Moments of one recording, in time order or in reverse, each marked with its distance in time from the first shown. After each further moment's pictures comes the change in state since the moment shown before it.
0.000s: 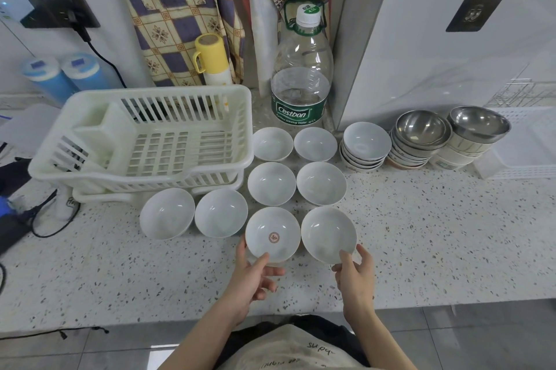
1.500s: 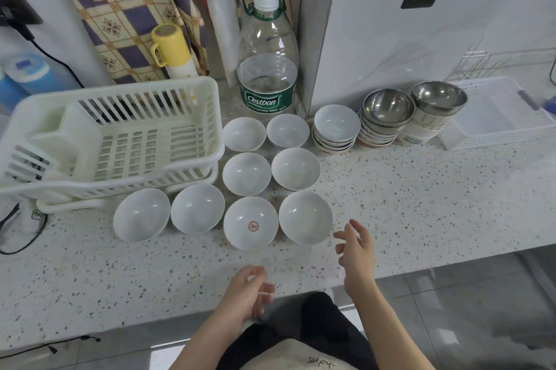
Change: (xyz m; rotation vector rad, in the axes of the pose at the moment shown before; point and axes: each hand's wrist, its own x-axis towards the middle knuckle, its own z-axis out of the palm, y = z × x) left_hand -0.043 -0.007 0.029 0.167 0.027 -0.217; right_hand 0.004 -0.021 -0.032 0.165 0.079 0.031
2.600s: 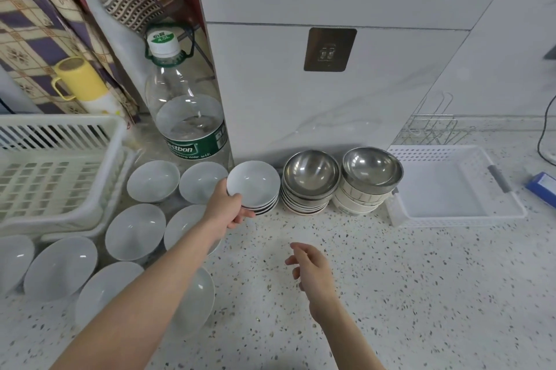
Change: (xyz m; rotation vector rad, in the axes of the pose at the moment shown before) left_hand 0.143 0.254 0.181 0.091 0.292 0.333; right_hand 0.178 -0.110 -0.074 -0.224 -0.403 0.036
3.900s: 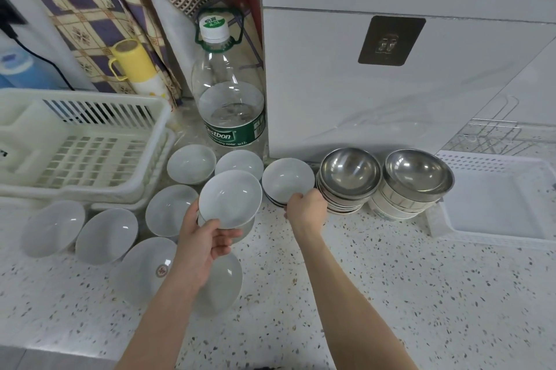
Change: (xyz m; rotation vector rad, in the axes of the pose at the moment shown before) left_hand -0.089 -0.054 -0.070 -0.527 0.146 0.015; right_hand 0.066 -0.063 0.095 -0.460 0.186 -0.163
